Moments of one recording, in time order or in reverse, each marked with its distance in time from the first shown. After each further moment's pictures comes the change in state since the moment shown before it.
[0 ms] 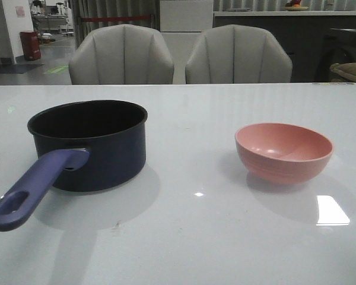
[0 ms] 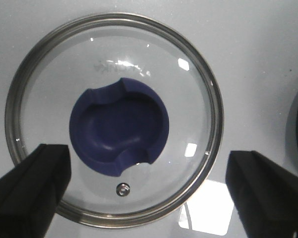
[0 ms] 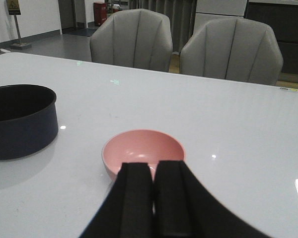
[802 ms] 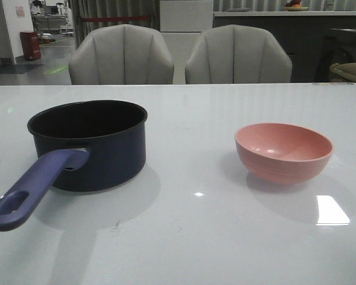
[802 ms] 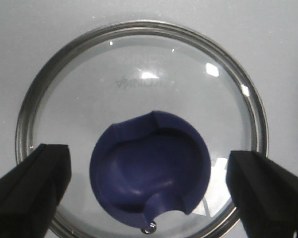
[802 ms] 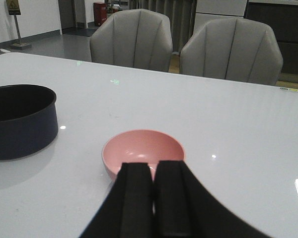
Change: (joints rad) left arm 0.019 0.141 -0.078 0.058 0.013 -0.025; right arm 0.000 0.000 0.000 0.000 0.000 0.000
